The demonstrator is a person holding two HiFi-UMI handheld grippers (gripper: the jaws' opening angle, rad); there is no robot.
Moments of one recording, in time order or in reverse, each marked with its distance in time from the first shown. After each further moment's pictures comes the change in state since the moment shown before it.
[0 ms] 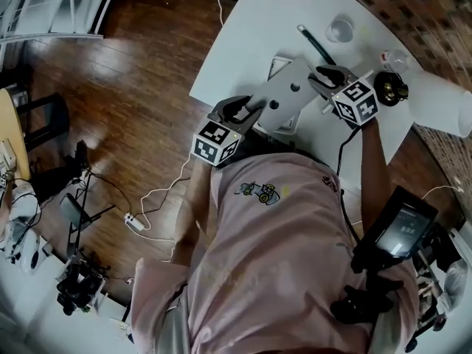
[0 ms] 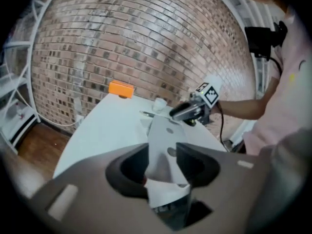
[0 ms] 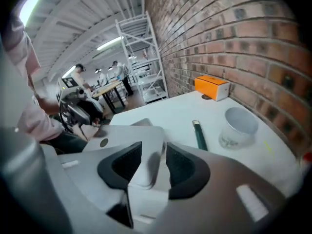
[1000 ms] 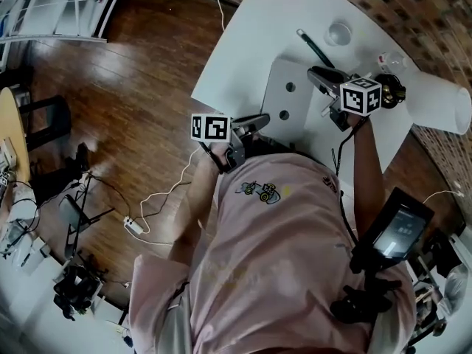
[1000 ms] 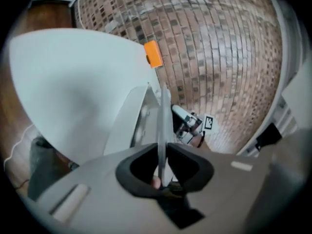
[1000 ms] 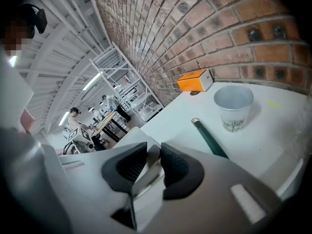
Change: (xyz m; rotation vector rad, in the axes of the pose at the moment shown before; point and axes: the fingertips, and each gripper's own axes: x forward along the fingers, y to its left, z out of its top) left arm 0.019 -0.037 -0.026 -0.858 0.038 -0.385; right arm -0.008 -0.007 0.028 0.400 -0.201 0.098
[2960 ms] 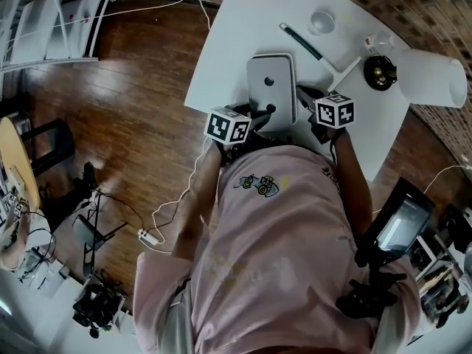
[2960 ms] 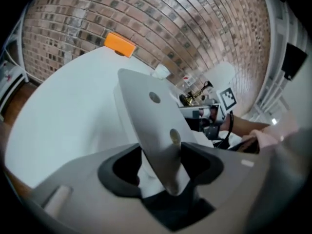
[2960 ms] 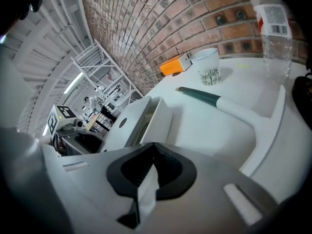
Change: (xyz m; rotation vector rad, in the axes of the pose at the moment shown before) left arm 0.028 0.042 -0.006 0.557 0.274 0.346; right arm 0.009 -0.006 -0.101 0.142 0.012 -0.172
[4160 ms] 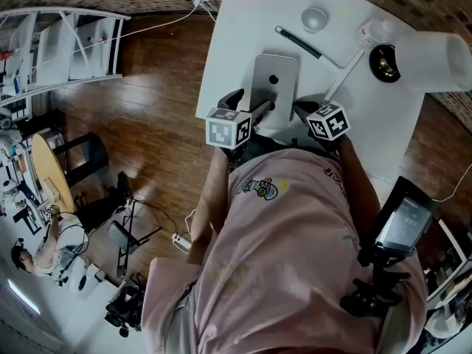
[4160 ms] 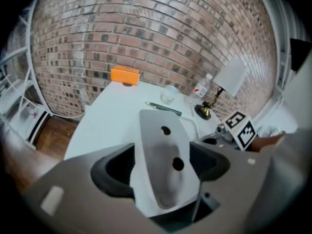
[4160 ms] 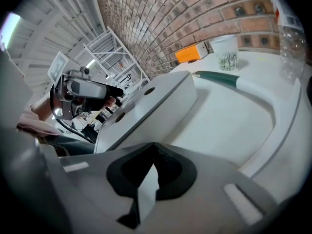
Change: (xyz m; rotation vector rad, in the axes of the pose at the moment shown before) left arm -0.033 0.001 0.081 0.137 -0.102 0.325; right arm 0.008 0.017 -0.055 -0.136 0.114 0.077
